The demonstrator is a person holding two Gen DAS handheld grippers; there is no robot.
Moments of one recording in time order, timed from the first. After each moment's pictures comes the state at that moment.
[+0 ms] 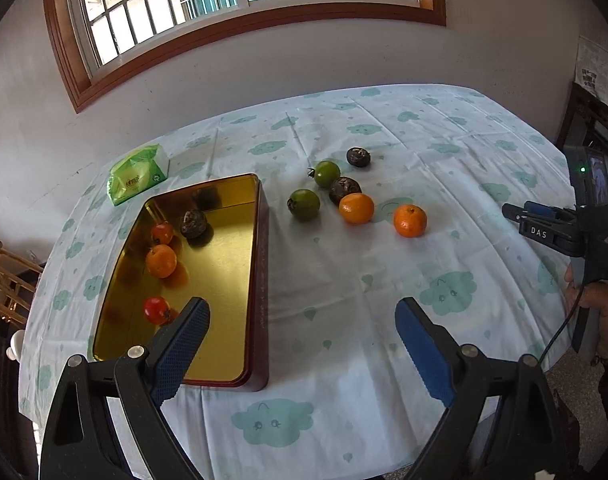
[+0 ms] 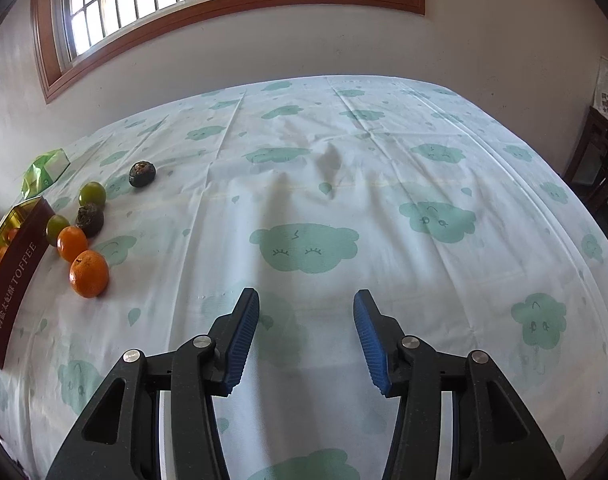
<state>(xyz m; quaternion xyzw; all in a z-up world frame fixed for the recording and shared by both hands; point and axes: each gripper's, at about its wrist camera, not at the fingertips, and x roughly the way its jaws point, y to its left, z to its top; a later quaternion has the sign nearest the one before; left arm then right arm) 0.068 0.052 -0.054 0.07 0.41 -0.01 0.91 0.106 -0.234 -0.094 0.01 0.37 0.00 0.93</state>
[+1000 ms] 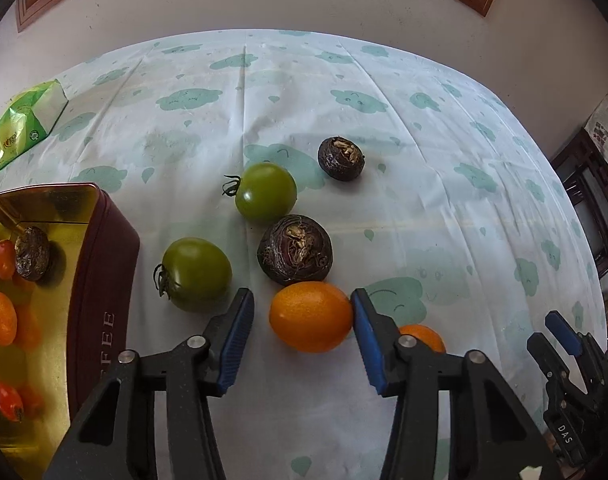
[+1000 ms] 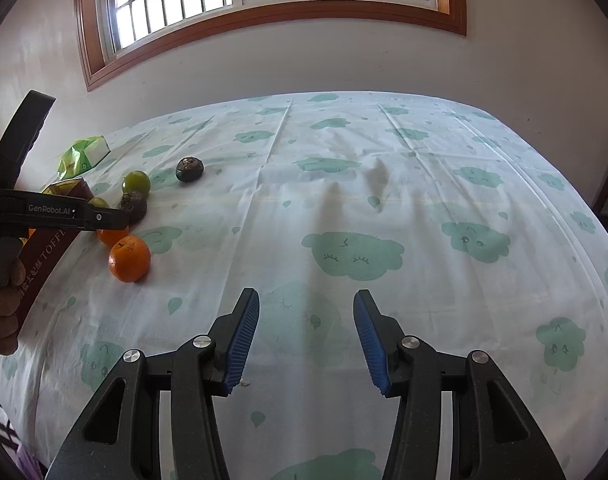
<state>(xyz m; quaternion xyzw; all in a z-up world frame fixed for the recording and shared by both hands) 0.249 0.029 -0.139 -0.06 0.51 -0.06 0.85 0.098 -0.222 -0.091 -0.01 0.34 0.06 0.94</state>
